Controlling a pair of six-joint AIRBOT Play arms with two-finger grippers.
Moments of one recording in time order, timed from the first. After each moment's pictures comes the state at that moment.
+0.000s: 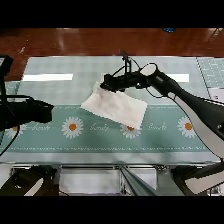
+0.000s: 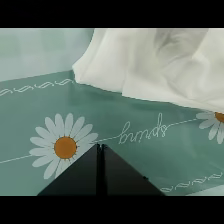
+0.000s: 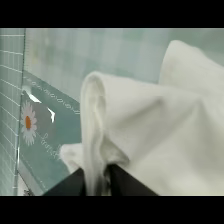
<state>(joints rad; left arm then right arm) -0.37 -0.56 0.91 1.50 -1.22 -1.78 0.45 -1.74 1.42 -0.42 0.84 1.29</state>
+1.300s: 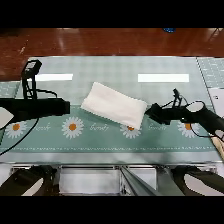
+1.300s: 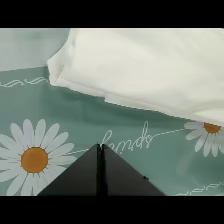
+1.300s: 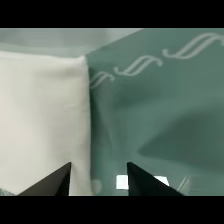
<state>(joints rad) -0.37 -0.74 0.85 1.38 -1.06 -1.81 0.03 -1.24 0.57 -0.66 0.78 1.42</state>
